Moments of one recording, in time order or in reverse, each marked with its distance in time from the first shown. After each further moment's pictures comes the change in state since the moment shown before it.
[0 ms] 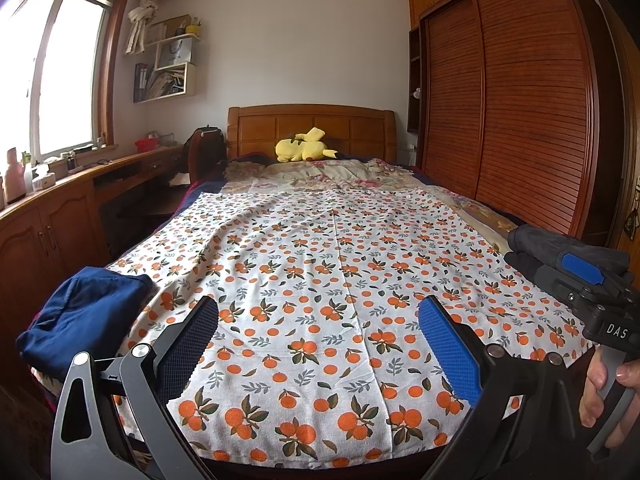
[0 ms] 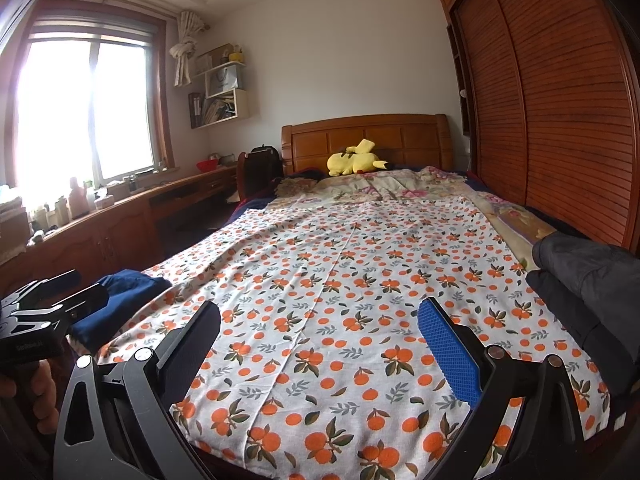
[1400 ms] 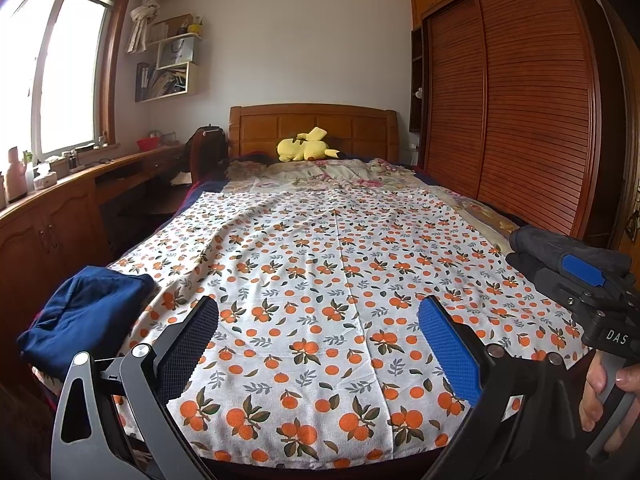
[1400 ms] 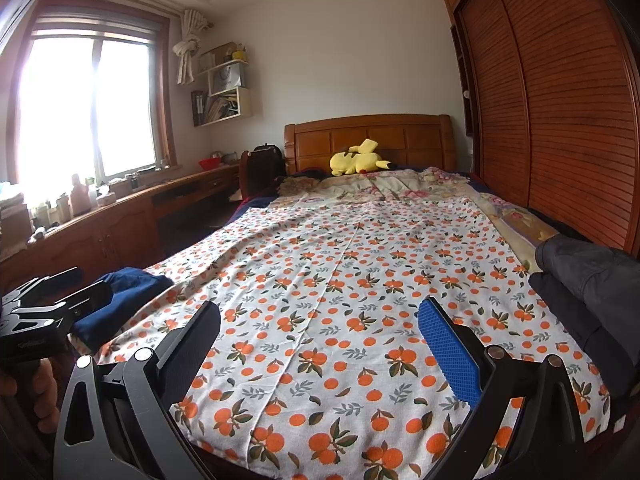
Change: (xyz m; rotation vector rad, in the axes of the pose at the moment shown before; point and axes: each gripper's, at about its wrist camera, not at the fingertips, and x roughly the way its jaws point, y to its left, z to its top) left arm 0.002 -0.001 -0.001 -0.003 -0.001 0.005; right arm 0.000 0.003 0.002 -0.008 0.002 0.007
